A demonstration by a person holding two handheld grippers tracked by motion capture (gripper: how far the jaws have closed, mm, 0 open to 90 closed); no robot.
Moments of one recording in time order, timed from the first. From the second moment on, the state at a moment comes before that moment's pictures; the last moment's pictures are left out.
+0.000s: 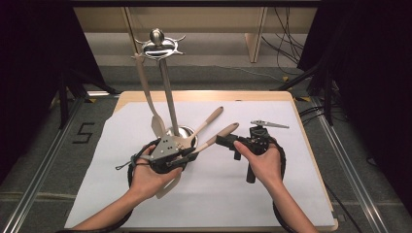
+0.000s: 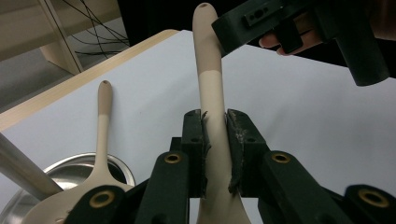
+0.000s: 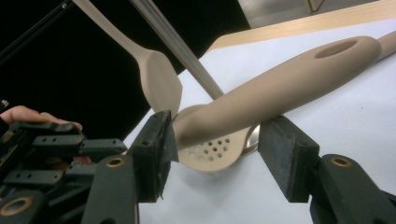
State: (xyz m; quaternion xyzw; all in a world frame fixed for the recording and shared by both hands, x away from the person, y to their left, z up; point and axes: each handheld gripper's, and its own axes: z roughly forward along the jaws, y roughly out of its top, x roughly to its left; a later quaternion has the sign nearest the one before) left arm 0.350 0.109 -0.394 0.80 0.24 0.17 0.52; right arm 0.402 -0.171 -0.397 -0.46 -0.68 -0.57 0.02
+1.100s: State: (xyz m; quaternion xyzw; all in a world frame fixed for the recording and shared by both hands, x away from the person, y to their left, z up) left arm 0.345 0.066 -0.376 0.79 0.21 0.27 0.51; right arm 0.356 -0.120 -0.305 -0.40 -0.67 -0.61 -0.15
